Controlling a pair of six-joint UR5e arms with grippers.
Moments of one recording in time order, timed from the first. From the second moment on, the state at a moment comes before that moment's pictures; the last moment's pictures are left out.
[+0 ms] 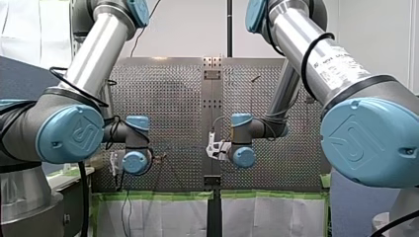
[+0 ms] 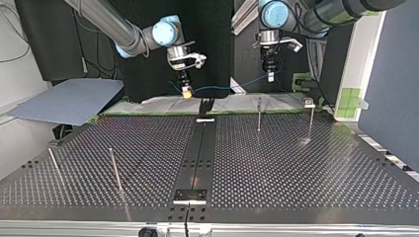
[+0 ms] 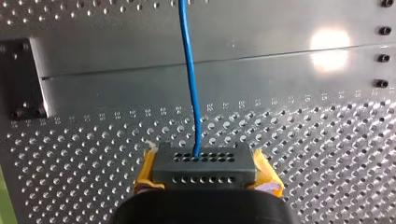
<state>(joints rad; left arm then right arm) -0.24 -2.12 -2.39 -1.83 -1.92 -1.67 2.26 -0.83 1.81 -0.97 1.66 1.68</state>
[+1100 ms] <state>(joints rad) -0.18 -2.29 -2.25 -1.84 -1.75 -1.73 2.20 -0.66 1.75 -1.01 1.64 1.68</state>
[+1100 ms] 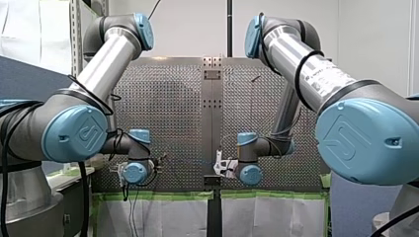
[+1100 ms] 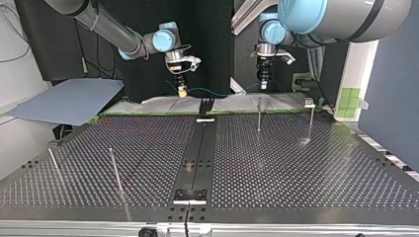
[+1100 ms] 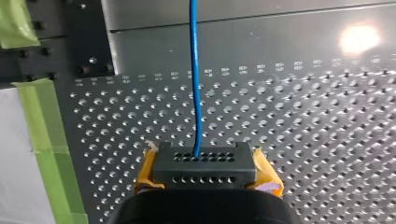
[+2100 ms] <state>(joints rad) -0.09 -2.37 -2.14 -1.87 -1.69 -1.68 2.20 -0.52 1.55 -0.87 1.64 1.64</state>
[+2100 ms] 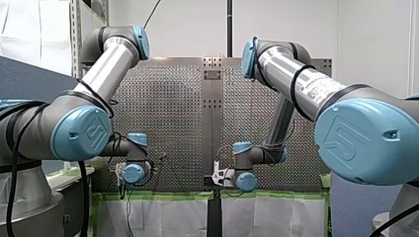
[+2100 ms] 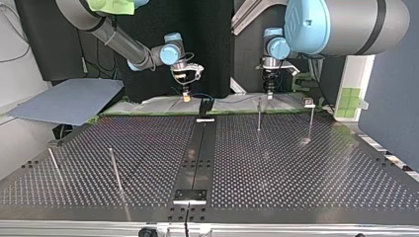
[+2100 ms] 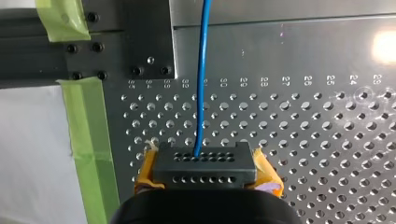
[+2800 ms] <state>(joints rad) -0.04 -2.33 -2.12 -1.77 -1.70 -1.75 2.18 -0.52 1.53 -0.85 1.64 1.62</state>
